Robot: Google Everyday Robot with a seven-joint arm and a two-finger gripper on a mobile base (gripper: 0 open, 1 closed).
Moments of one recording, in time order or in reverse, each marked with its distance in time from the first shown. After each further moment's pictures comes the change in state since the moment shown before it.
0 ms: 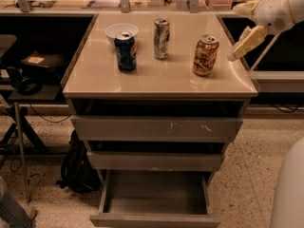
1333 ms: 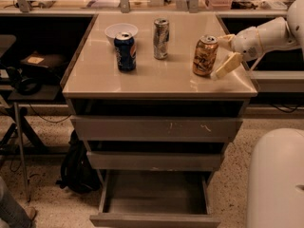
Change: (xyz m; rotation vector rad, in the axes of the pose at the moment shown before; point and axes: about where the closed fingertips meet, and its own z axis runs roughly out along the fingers) arm 0.056 0.014 0.092 -0.177 -0.121 0.136
